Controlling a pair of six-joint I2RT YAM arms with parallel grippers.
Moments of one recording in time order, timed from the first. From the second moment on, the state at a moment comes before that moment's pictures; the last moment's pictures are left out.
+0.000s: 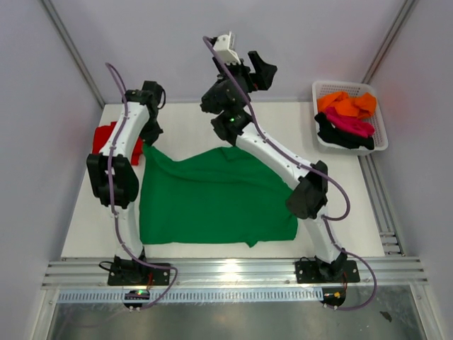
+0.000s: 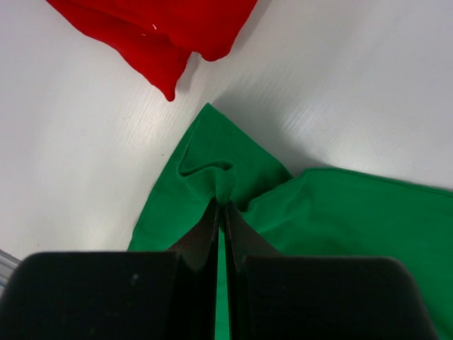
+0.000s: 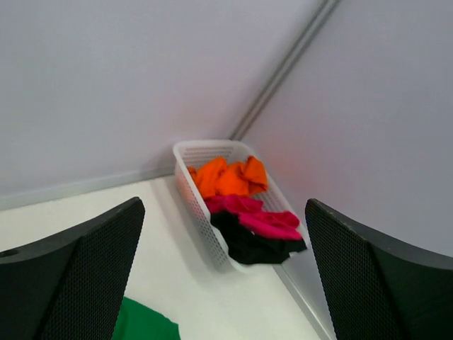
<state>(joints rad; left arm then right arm) -0.14 2.05 2.01 -1.26 -0.39 -0.60 0.83 2.18 2.27 0.80 1.46 -1.39</state>
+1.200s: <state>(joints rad) -0.14 2.07 1.96 -1.24 -0.35 -0.60 0.29 1.57 1.08 -0.28 -0.02 0.86</state>
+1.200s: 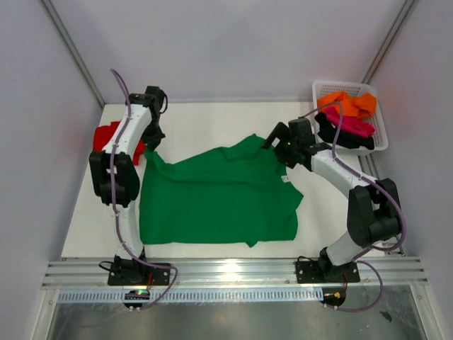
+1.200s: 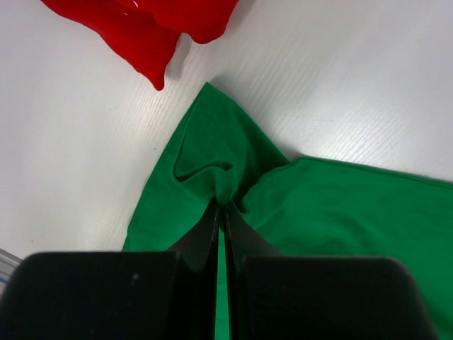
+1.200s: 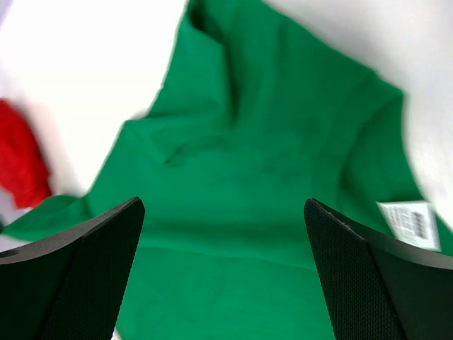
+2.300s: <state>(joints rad) -0.14 2.07 1.93 -1.23 -0.36 -0.60 0.25 1.92 1.27 -0.01 -0.26 0.85</state>
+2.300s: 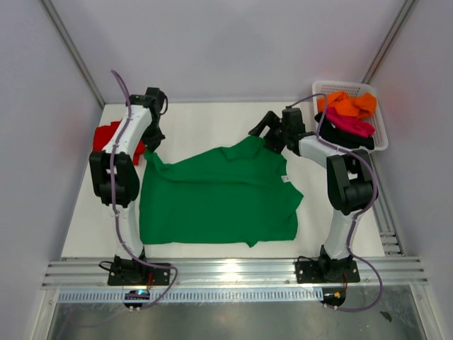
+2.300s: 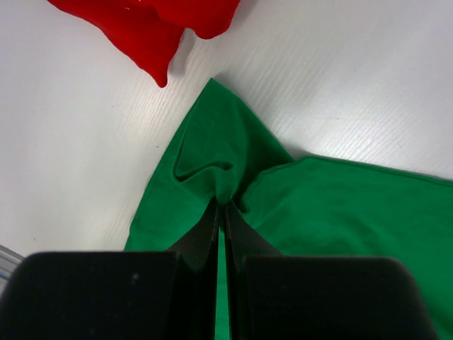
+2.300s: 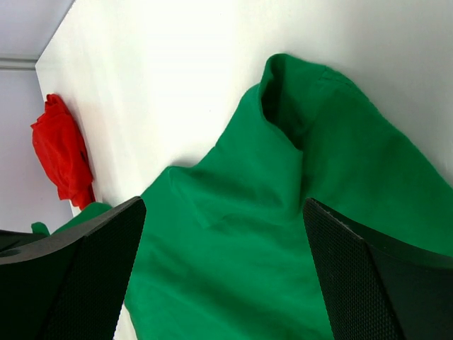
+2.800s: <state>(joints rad) -0.14 2.07 1.96 -1.25 -0.37 -0.60 0.24 1.99 1.31 -0.01 -0.27 0.83</state>
